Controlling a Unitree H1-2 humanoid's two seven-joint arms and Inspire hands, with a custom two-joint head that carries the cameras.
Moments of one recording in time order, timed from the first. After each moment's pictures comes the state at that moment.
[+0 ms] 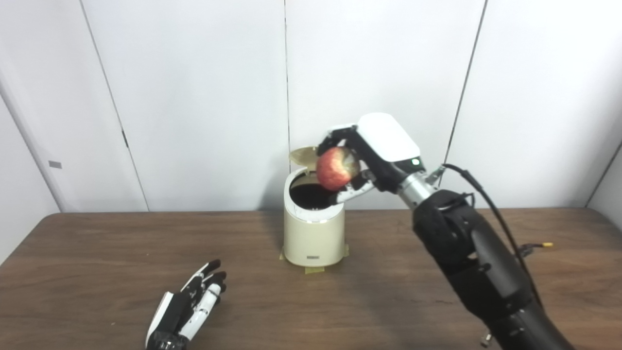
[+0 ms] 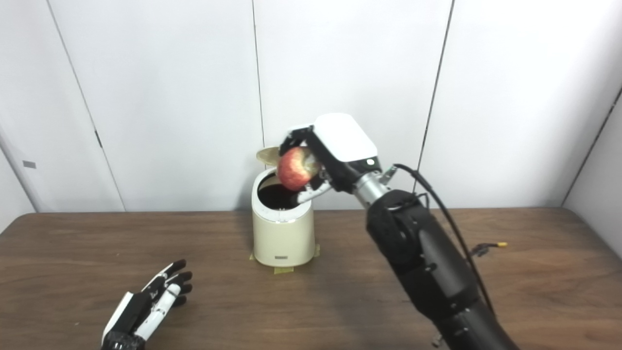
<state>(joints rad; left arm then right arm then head) -0.02 0.16 0.02 -0.28 0.05 0.38 -0.09 -0.78 -0.24 0.33 0.07 -0.81 0.03 0.09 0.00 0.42</state>
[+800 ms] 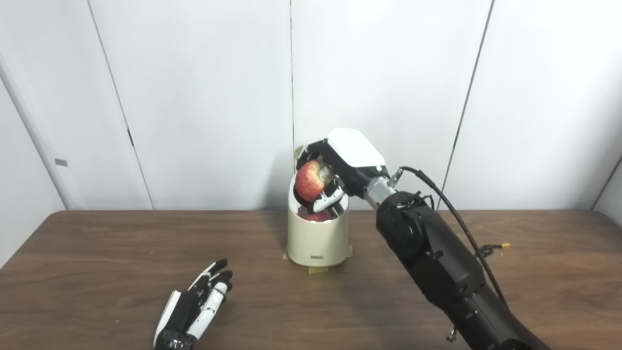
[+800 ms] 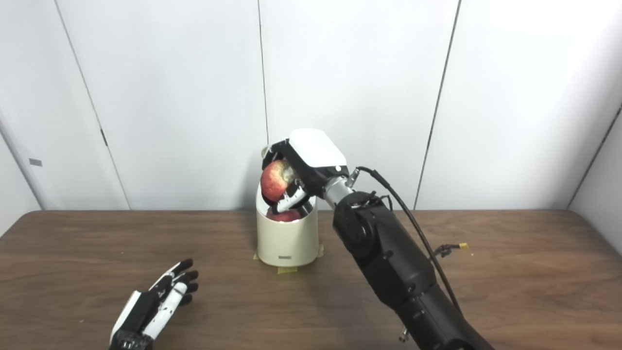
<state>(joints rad) -0.02 0.14 0.00 -0.29 0.08 0.38 -0.08 -0.85 -0.15 0.35 0.34 -0.82 0.04 0.05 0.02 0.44</state>
